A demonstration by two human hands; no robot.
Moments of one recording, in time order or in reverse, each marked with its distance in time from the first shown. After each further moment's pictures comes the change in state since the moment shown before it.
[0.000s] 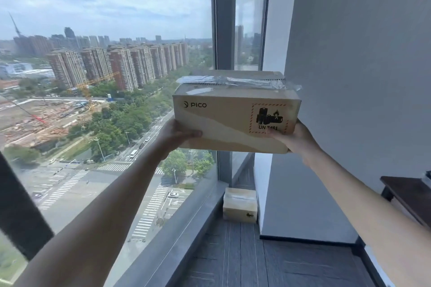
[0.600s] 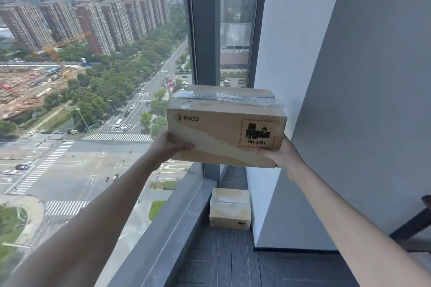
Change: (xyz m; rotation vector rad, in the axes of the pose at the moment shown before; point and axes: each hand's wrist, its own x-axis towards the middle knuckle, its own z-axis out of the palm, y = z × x) left_hand 0.385 -0.183 0.133 -0.023 -0.161 -0.226; right_hand 0.361 0.230 0.080 0.046 -0.078 0.261
